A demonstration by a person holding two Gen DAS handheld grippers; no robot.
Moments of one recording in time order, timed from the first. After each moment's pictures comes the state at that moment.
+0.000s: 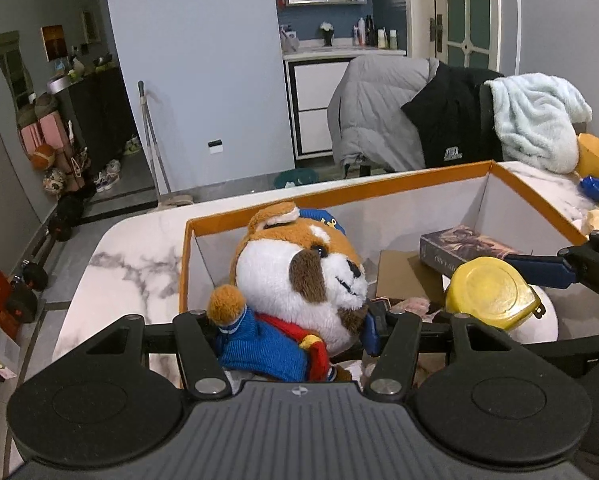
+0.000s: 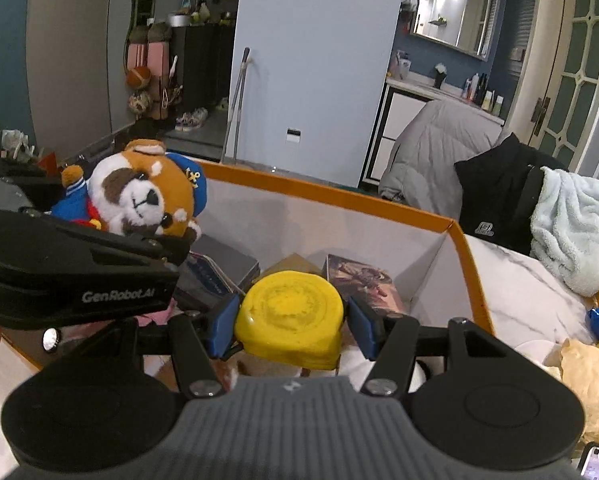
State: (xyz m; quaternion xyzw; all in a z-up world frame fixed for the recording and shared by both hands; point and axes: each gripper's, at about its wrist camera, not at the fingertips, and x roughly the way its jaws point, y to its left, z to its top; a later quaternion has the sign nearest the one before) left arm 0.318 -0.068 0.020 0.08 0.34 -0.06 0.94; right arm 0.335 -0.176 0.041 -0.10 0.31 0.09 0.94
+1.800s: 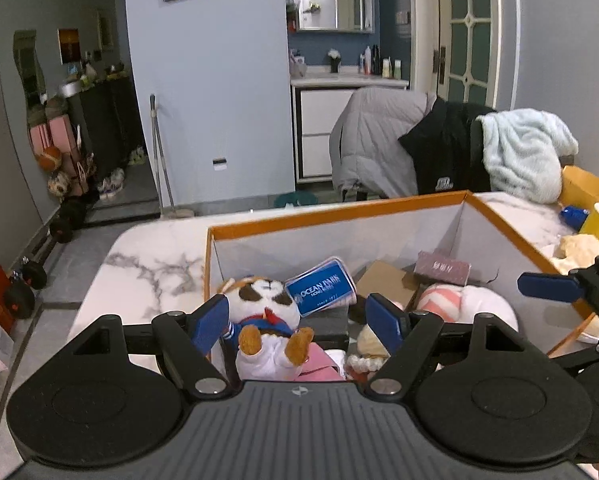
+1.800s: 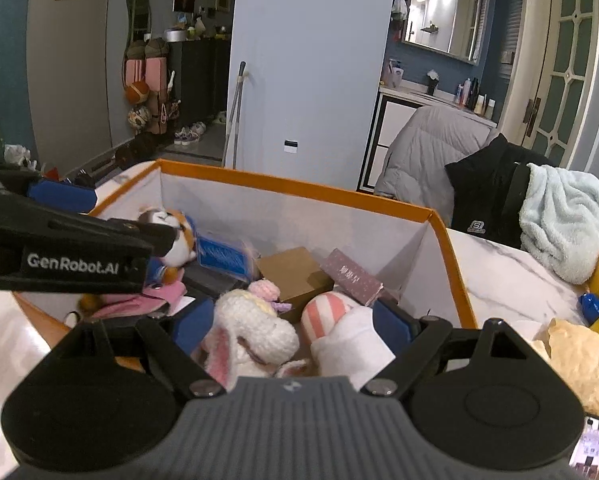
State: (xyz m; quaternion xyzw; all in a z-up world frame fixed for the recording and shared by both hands) left arm 0.275 -0.061 0.050 0.05 0.30 -0.06 0.95; right arm 0.291 -0.195 0.050 -0.08 0.29 0.09 0.95
